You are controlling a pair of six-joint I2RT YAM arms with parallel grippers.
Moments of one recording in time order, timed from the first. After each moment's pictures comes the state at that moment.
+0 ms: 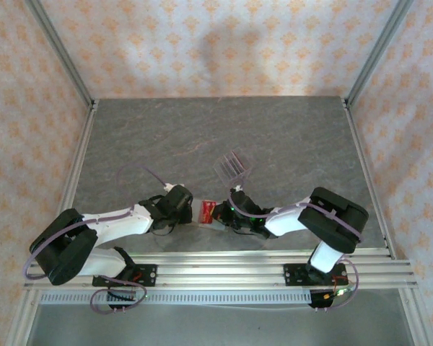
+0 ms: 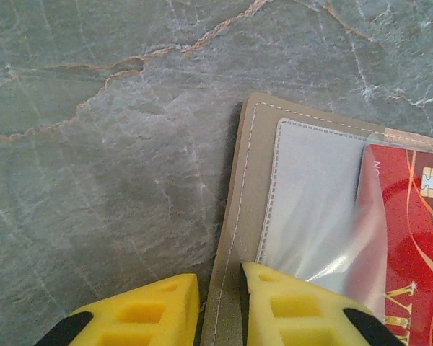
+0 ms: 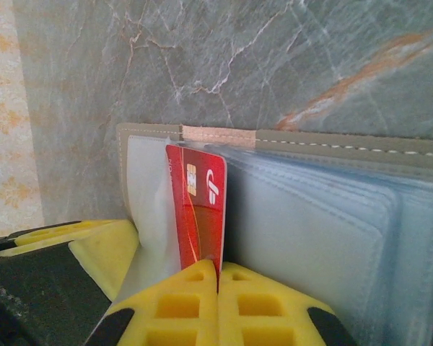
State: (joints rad) left arm -0.70 1.32 0.49 -0.25 -0.14 -0.78; right arm 0.97 1.65 0.50 0.48 -0.09 1.28
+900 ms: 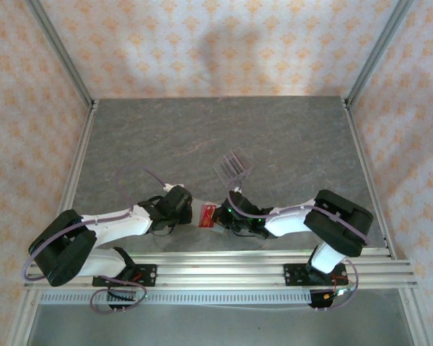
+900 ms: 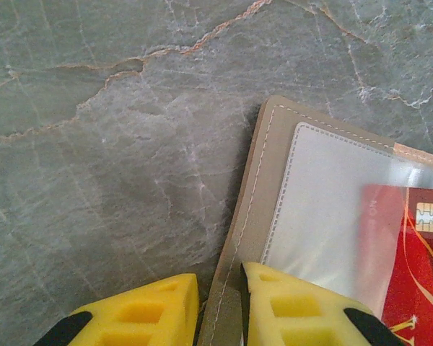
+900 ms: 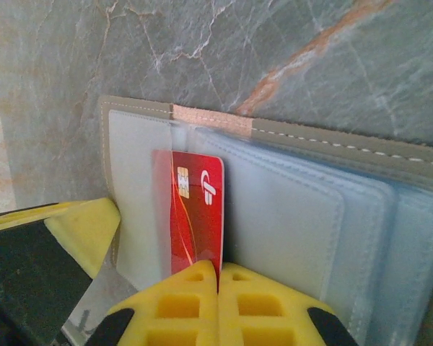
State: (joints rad) left arm -0.70 1.31 0.48 -0.23 -0.13 -0.78; right arm 1.00 1.61 0.54 0.34 -0.06 1.27
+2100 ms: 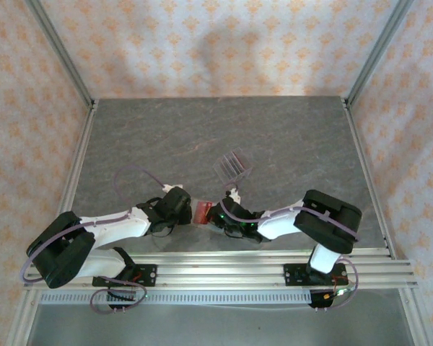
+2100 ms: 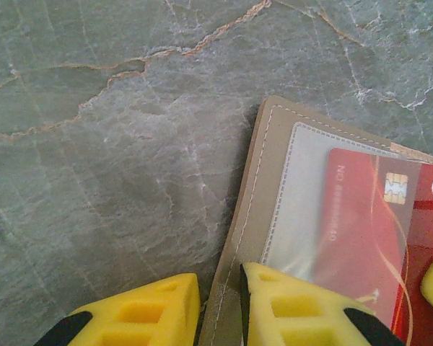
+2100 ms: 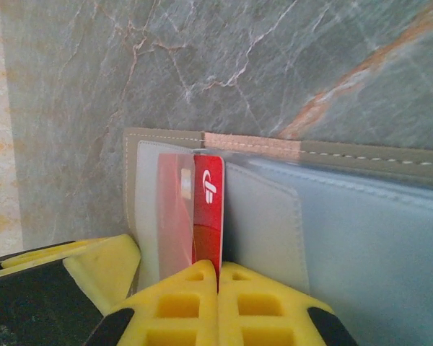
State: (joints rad) left arm -0.70 1.29 0.45 -0.20 -0.13 -0.78; right arm 1.08 1.69 0.58 0.43 0.12 1.35
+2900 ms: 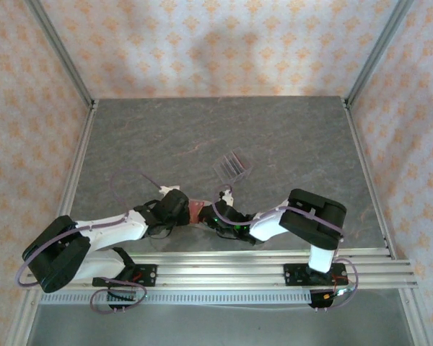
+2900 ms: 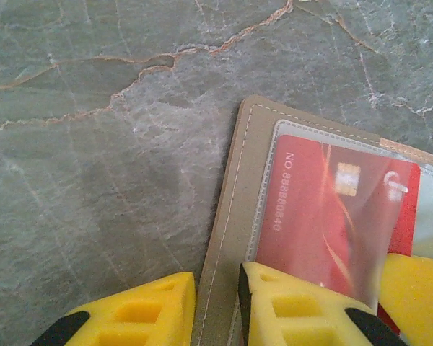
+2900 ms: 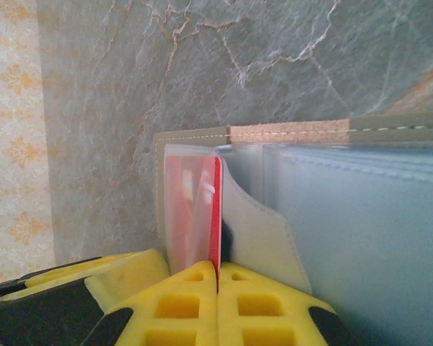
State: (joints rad) left arm -0.71 1.24 0.42 -0.20 -0.16 -0.82; right arm 1.12 1.80 0.62 0.57 0.17 1.40
